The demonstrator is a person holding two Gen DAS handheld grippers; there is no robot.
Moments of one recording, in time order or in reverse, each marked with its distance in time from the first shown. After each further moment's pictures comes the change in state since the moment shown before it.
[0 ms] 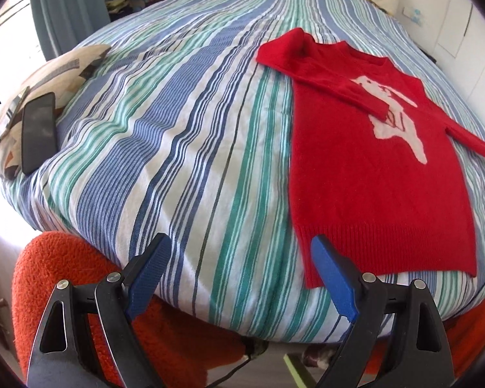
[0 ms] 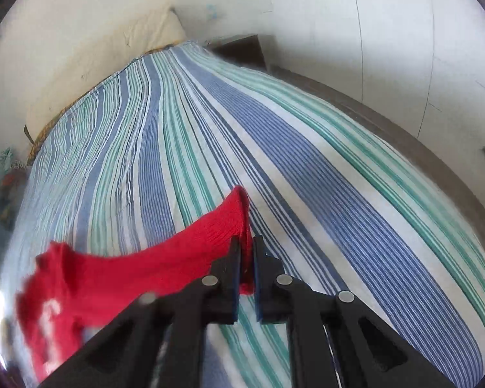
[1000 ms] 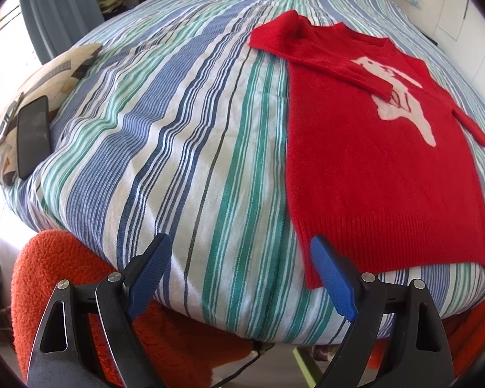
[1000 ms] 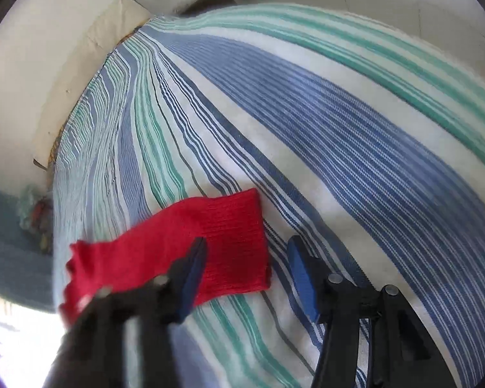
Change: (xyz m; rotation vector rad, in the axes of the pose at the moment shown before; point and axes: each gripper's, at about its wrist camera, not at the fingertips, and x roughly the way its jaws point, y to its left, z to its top) left arm 0.015 -0.013 -0.002 0.050 0.044 0.036; right arm 0.058 -0.080 -0.034 0.261 0.284 0.193
